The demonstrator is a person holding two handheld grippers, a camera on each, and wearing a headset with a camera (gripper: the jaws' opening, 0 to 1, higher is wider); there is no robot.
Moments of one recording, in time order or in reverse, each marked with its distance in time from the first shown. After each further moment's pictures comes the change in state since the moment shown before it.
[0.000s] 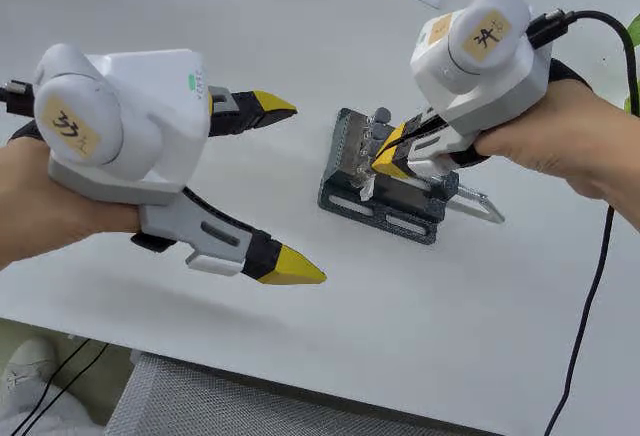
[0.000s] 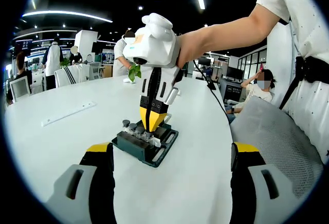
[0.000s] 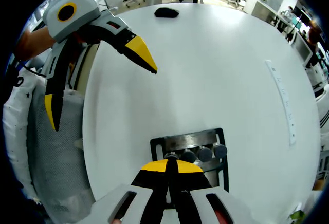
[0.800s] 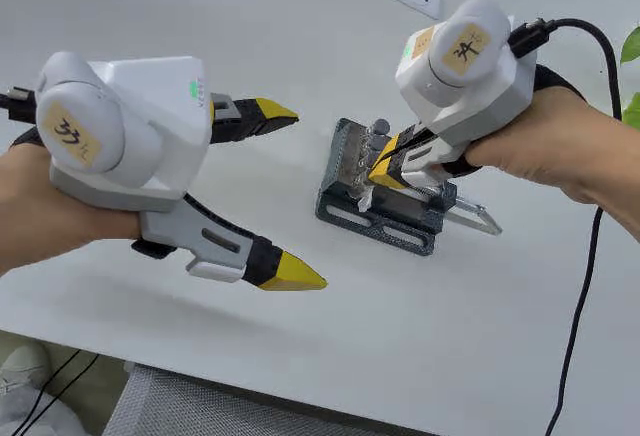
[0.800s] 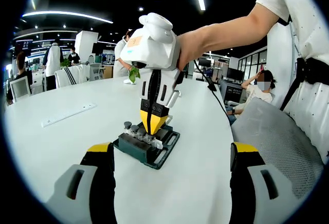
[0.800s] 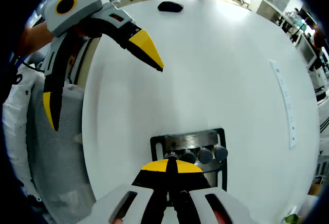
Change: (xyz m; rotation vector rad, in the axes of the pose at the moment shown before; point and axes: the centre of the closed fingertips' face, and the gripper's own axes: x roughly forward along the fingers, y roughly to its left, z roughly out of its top) left arm 0.001 0.002 0.002 -0.001 -0.011 0.003; right arm 0.003 0.002 0.002 -0.032 0.058 0.005
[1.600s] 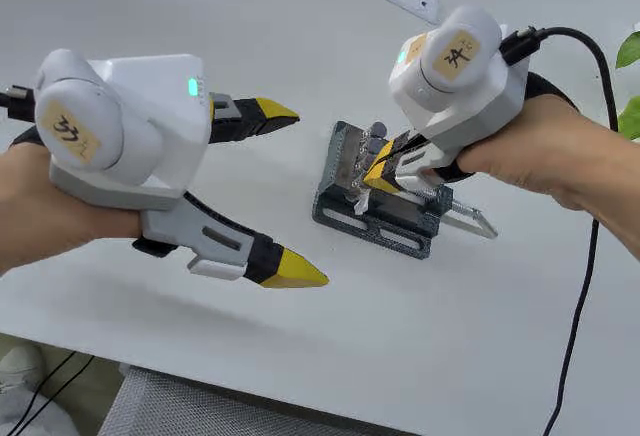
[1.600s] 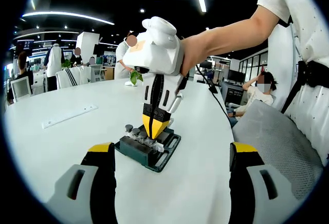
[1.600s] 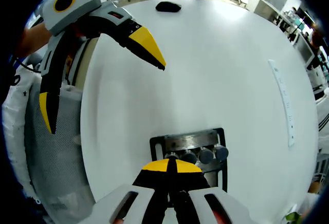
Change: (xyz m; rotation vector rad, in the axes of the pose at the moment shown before) left arm 0.001 0.003 0.006 -0.003 -0.016 0.008; right arm 0.001 0.000 -0.002 0.005 -0.010 -0.026
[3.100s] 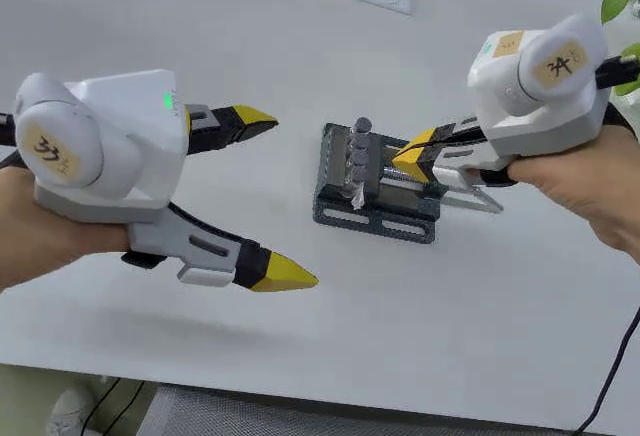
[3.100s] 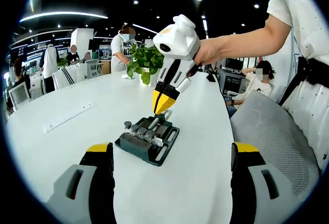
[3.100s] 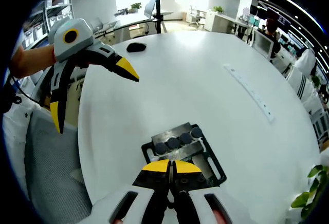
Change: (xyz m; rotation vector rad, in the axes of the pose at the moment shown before) left arm -0.003 -0.006 0.000 0.049 0.111 -0.016; right arm -0.044 -0.007 -0.028 0.264 -0.345 -0.151
